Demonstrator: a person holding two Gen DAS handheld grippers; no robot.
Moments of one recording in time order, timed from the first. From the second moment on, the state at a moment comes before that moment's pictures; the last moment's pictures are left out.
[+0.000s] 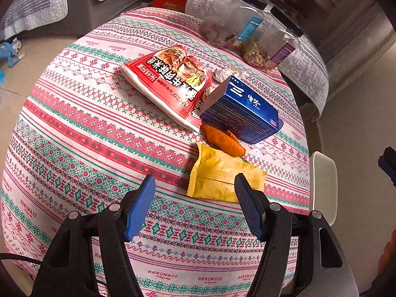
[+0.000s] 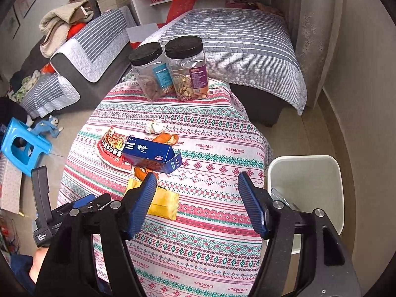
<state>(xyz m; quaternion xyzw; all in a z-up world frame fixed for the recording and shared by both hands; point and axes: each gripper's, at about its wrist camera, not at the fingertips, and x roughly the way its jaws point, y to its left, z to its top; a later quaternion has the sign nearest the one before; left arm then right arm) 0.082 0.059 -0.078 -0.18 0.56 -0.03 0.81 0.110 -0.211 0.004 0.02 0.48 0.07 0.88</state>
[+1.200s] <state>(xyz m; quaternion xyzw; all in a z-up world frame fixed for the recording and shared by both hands) 0.112 0.019 -0.151 -0.18 0.60 -0.10 0.77 0.130 -0.166 -0.040 -0.02 0.52 0.09 0.85</state>
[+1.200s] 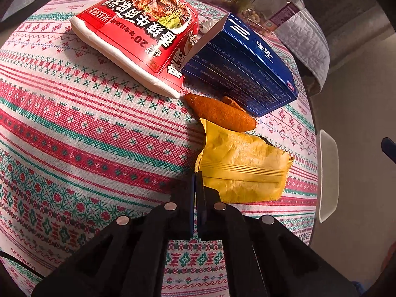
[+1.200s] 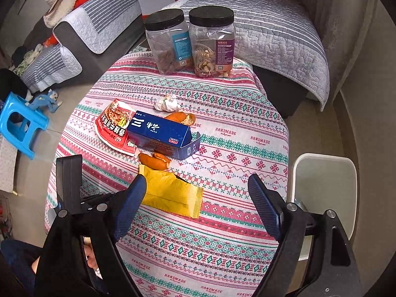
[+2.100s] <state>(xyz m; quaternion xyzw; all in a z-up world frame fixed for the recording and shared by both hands) 0.078 0.173 -0.080 -0.27 0.54 -0.01 0.80 0.182 -0.073 -0.146 -0.05 0.57 0.12 0.81</state>
